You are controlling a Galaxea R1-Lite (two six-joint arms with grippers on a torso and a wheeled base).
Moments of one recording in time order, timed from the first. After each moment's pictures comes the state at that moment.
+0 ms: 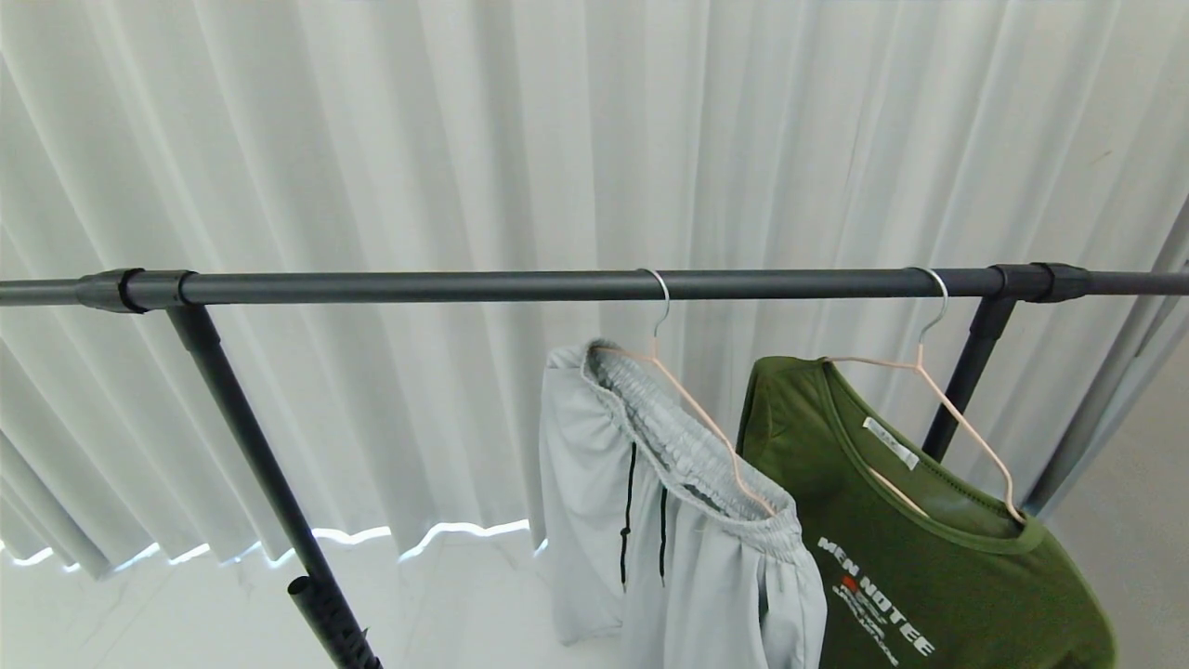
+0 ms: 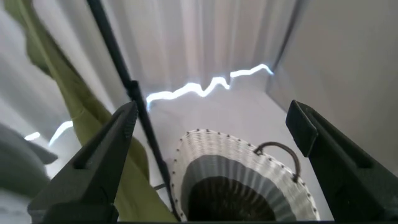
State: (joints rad) left arm 0.05 0.09 -0.01 -0.03 0.50 0.17; right arm -0.16 0.11 -0.11 0.17 -0.07 0.11
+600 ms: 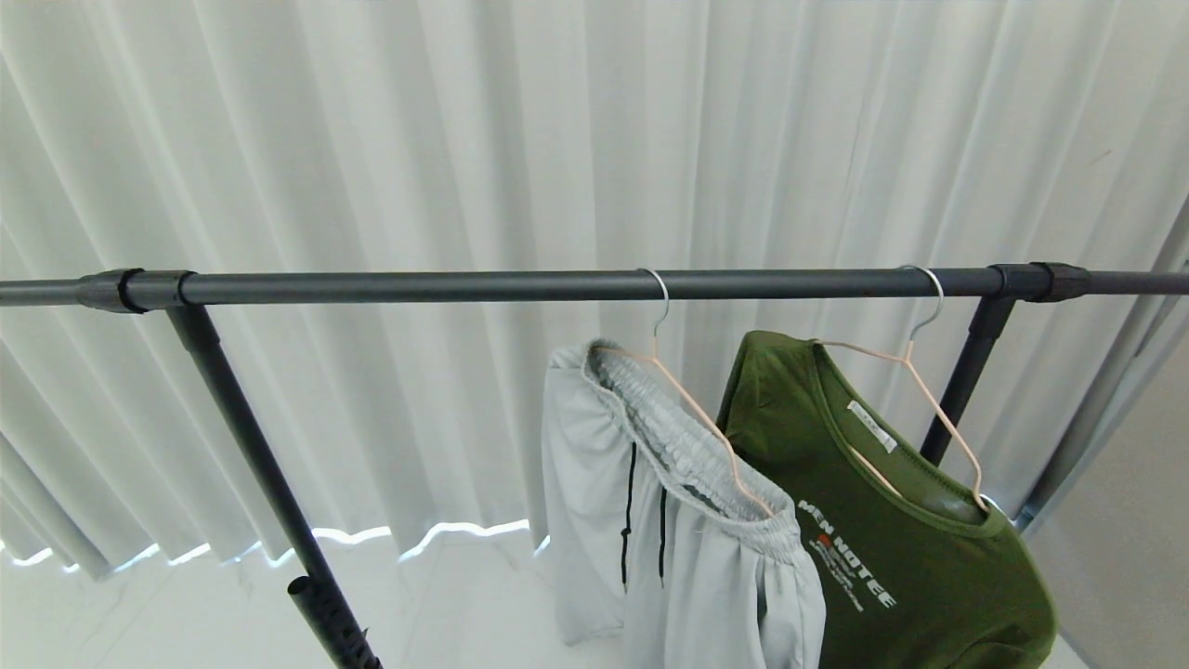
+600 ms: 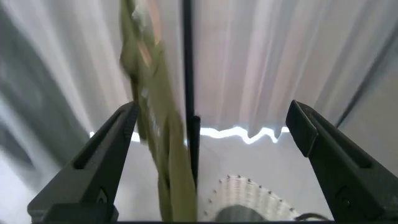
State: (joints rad) left arm 0.10 0.09 0.00 -0.02 -0.02 0.04; right arm -0.15 0.09 -0.01 -0.08 0.30 -0.01
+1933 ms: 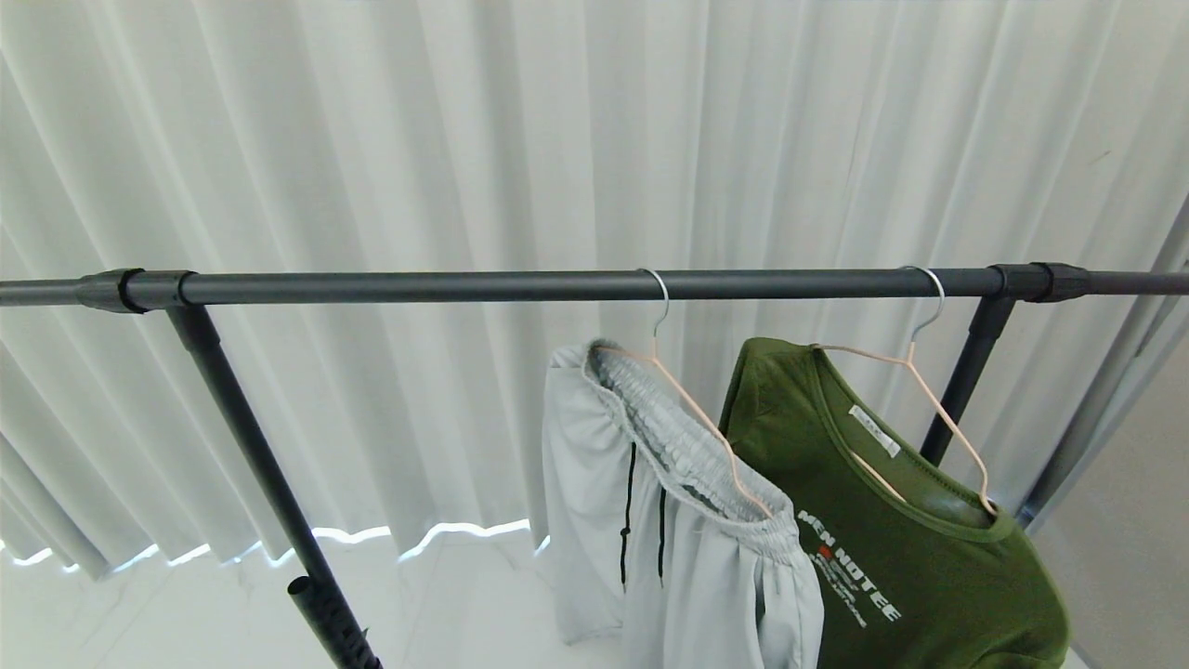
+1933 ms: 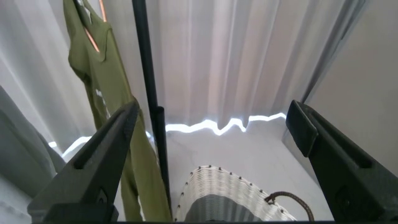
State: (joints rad) left arm 0.00 0.00 0.00 -0.02 -0.01 -0.03; right arm 0.00 0.00 0.00 -0.01 -0.05 0.02
